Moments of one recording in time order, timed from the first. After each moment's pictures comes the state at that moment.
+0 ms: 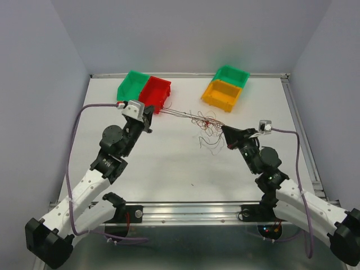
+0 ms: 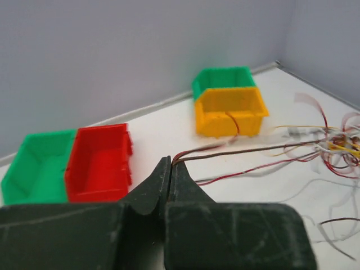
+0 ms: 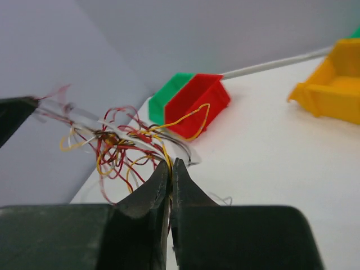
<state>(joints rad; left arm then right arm) -0.59 0.83 0.68 0.30 -0.07 0.05 0.66 0.78 0.30 0.68 0.20 0.51</state>
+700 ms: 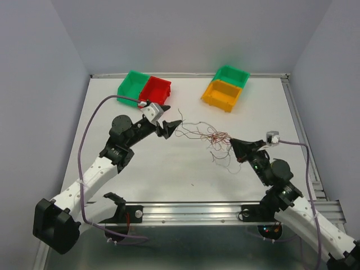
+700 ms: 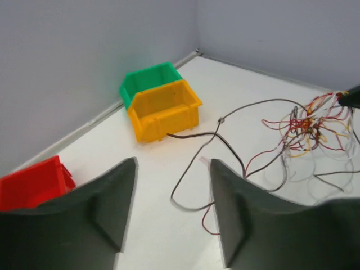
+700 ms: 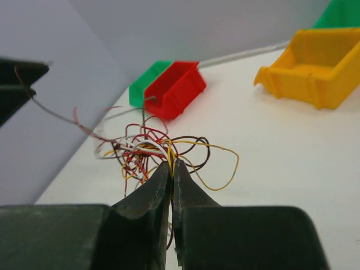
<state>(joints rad) -0.49 0.96 0.69 0.39 0.40 0.05 0.65 0.24 0.22 0.22 0.24 0.50</state>
